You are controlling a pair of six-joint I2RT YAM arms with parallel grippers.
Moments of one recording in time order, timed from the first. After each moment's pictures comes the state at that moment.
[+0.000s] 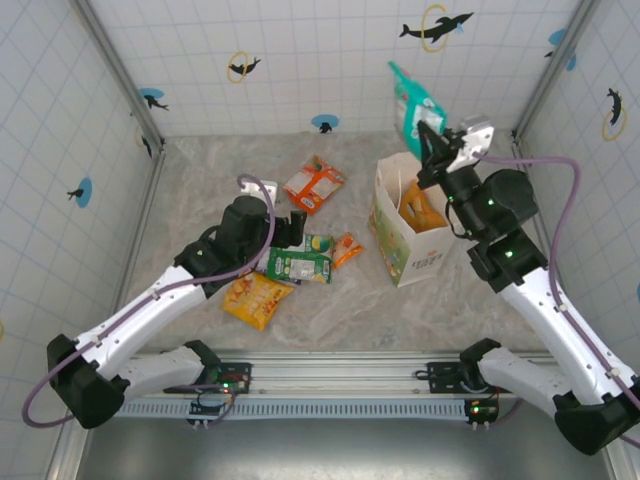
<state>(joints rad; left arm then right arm) -0.73 1.08 0.94 -0.38 -0.19 -0.36 0.50 0.97 1.08 0.16 0.07 0.05</state>
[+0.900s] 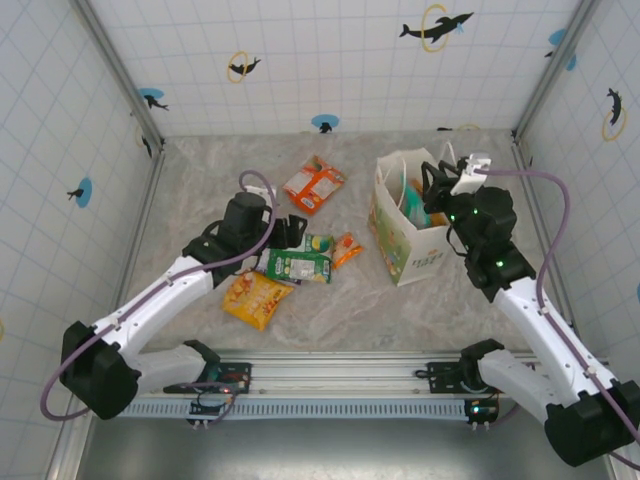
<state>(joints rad) -0.59 1.16 0.88 -0.36 0.05 -0.43 0.38 0.92 0.80 0.09 0.04 0.27</state>
